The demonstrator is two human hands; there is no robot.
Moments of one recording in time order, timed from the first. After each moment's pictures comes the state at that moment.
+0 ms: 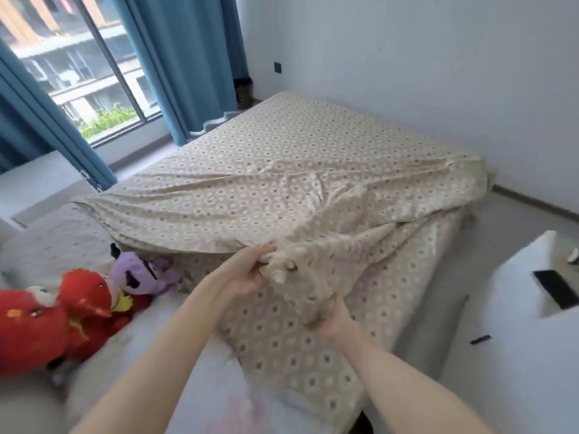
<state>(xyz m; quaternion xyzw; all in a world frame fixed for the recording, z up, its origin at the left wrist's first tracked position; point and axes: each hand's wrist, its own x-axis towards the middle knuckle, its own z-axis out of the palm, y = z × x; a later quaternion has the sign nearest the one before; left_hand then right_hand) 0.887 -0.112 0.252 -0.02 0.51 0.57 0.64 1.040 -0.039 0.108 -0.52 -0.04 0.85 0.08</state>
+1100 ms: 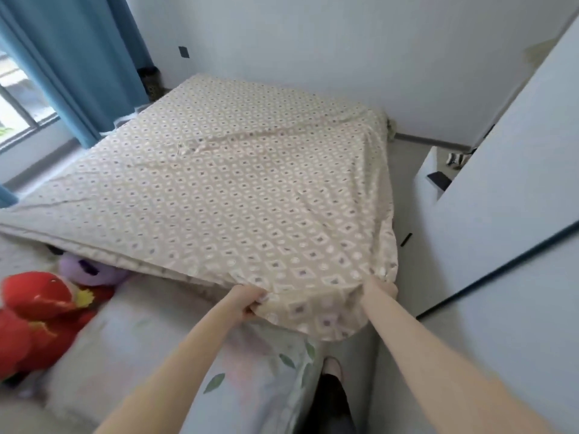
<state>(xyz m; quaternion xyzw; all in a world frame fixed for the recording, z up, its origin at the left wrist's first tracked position) 0.984 -0.266 0.143 0.11 0.75 0.27 0.60 1.209 -0.183 0.125 -0.79 -0.10 0.49 0.35</state>
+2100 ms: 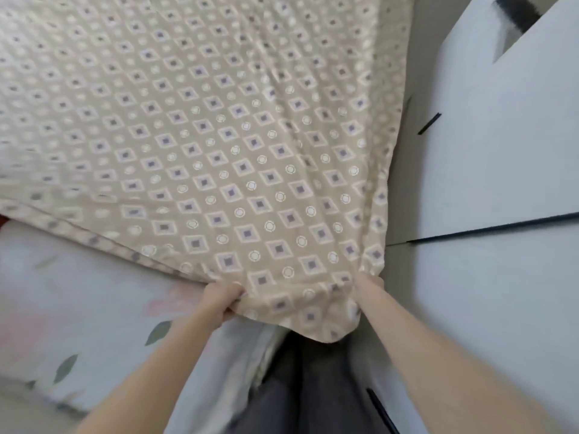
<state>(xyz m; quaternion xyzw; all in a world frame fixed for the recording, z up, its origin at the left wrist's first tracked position) 1.025 -0.298 -0.095 -0.05 0.82 0.18 0.55 1.277 -0.218 -0.134 -0.85 -0.05 0.52 0.09</state>
